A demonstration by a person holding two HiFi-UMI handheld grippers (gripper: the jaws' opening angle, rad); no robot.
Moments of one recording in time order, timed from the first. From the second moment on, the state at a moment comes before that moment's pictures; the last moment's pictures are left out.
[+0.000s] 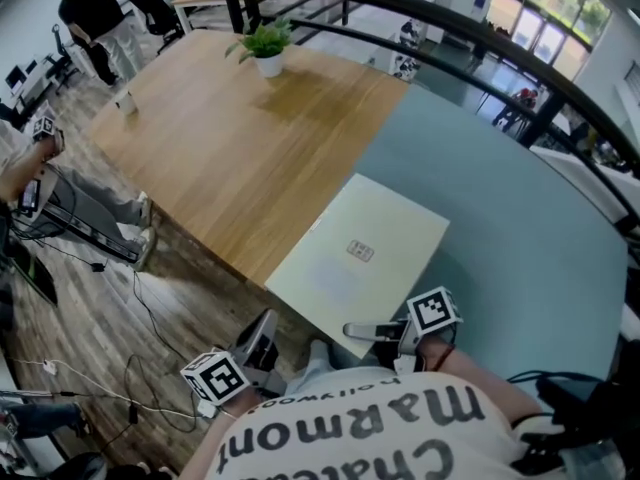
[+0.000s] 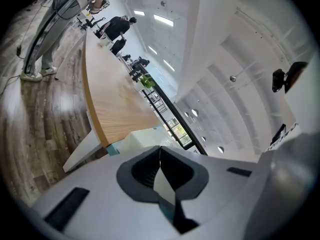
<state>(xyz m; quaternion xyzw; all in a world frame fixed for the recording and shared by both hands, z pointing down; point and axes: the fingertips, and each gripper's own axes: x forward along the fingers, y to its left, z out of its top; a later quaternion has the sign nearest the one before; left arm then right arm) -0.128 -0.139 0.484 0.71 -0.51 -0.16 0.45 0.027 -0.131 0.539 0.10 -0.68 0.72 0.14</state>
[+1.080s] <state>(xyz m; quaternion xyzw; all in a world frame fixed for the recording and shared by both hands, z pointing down) -0.180 -0.175 0.469 0.80 -0.40 -0.09 0.44 0.008 -0.133 0.546 0.19 -0.64 0.74 0.10</state>
